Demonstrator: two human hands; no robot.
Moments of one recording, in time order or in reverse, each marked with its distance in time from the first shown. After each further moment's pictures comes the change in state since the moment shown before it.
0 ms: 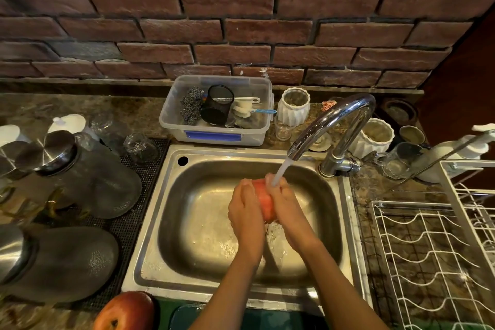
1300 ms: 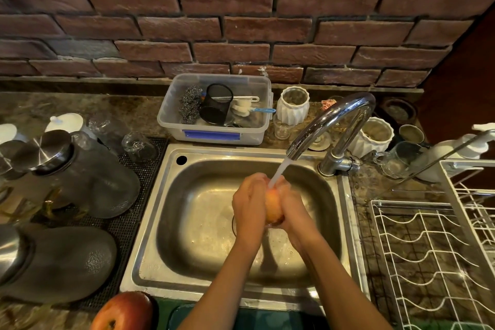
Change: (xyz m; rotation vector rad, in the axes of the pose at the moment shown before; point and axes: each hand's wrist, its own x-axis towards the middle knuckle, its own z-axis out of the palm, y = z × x) left_hand 0.009 0.011 0.006 0.098 -0.144 -0.007; right_hand -0.011 -0.025 -0.002 0.112 0.088 0.261
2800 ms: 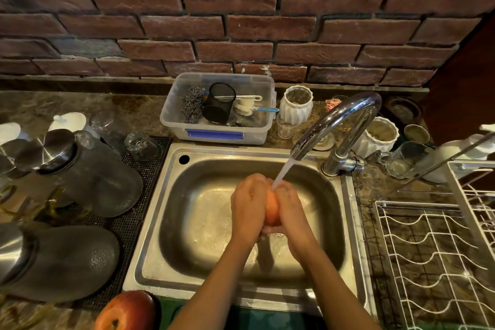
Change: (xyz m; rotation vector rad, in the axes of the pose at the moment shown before) left_hand 0.013 -0.010 -0.014 0.231 -0.063 0.177; right_hand 0.004 0.029 -0.001 -0.024 -0.042 -0.185
